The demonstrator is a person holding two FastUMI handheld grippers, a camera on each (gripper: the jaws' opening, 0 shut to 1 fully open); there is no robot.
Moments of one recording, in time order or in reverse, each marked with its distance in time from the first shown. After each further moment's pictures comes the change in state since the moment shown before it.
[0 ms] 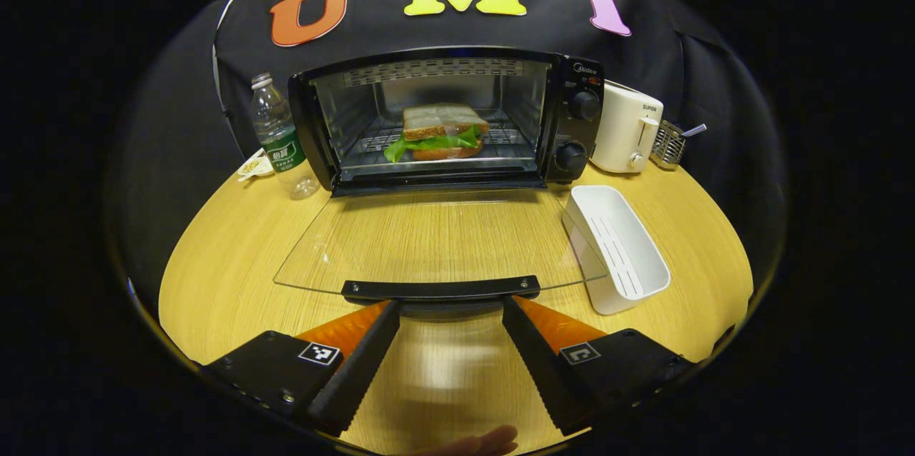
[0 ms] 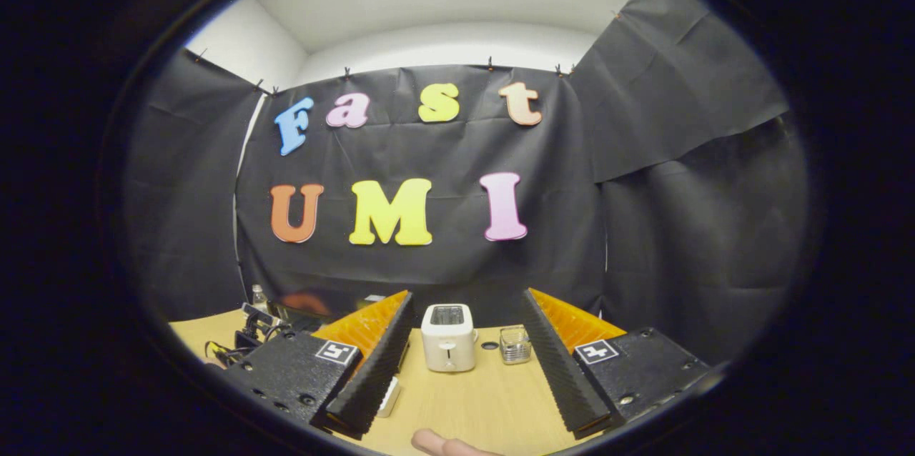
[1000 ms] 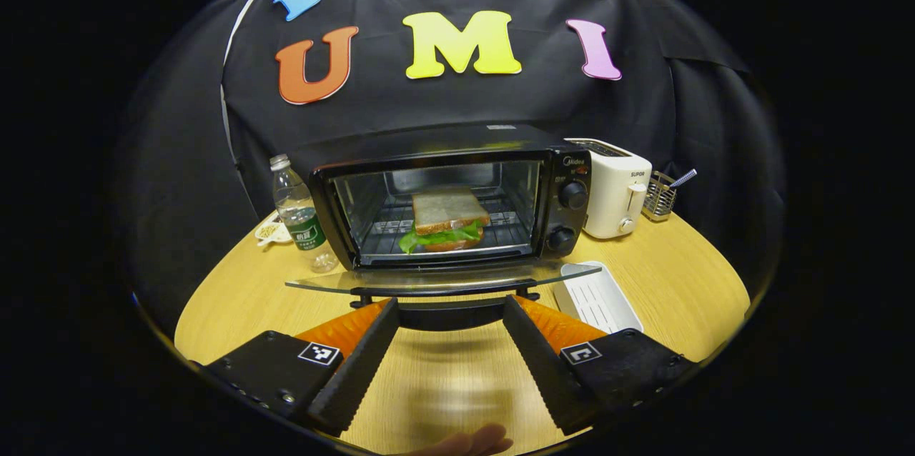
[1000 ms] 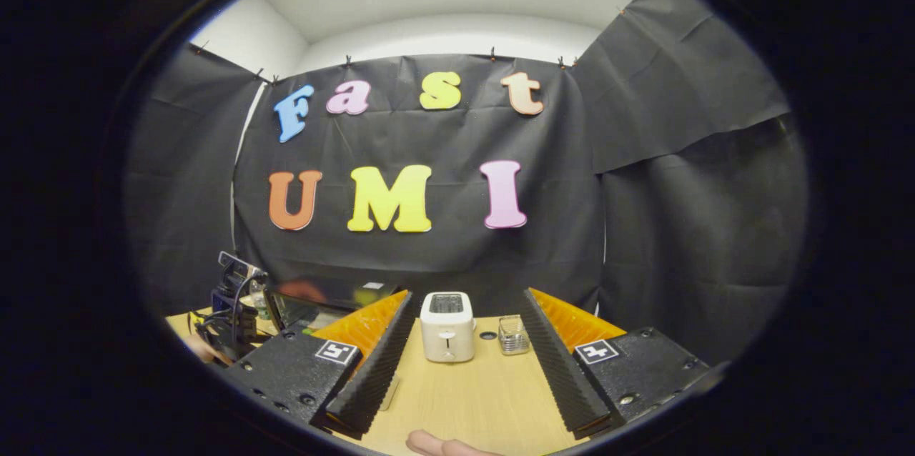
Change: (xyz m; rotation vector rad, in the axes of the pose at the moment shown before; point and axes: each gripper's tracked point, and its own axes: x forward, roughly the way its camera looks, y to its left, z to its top) left arm -0.026 0.010 0.091 0.043 -0.272 0.027; right arm -0.002 0.004 -0.013 -0.008 0.054 -0.018
